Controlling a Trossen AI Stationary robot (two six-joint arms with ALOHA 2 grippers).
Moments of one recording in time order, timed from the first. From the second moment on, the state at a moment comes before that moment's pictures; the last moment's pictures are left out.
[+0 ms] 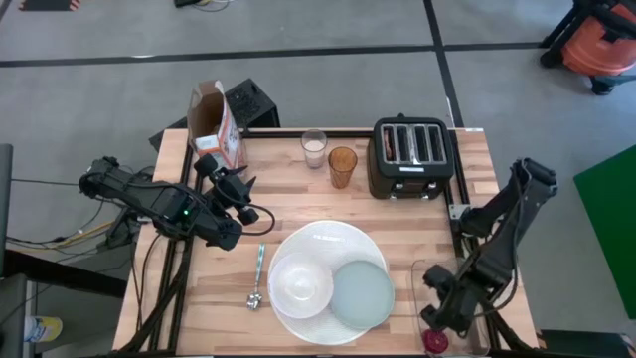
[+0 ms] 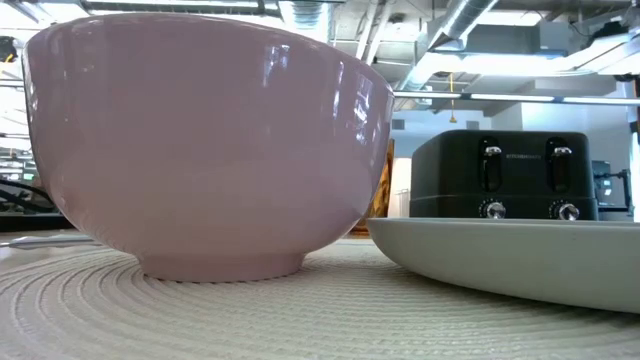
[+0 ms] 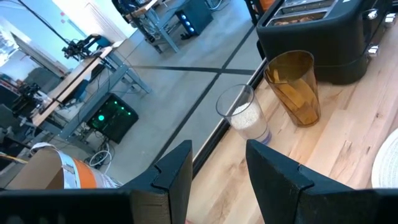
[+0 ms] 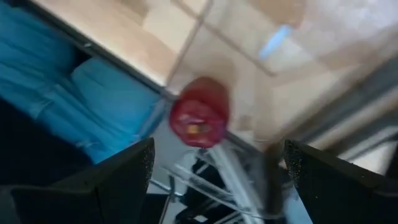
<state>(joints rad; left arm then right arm) -0.40 1.28 1.40 -1.32 -1.18 -0.60 0.94 1.42 1.21 -1.02 -0.19 1.94</state>
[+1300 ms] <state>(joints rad) -0.40 1.28 1.40 -1.32 -1.18 -0.56 1.02 1.71 1.21 -0.77 -0.24 2.10</state>
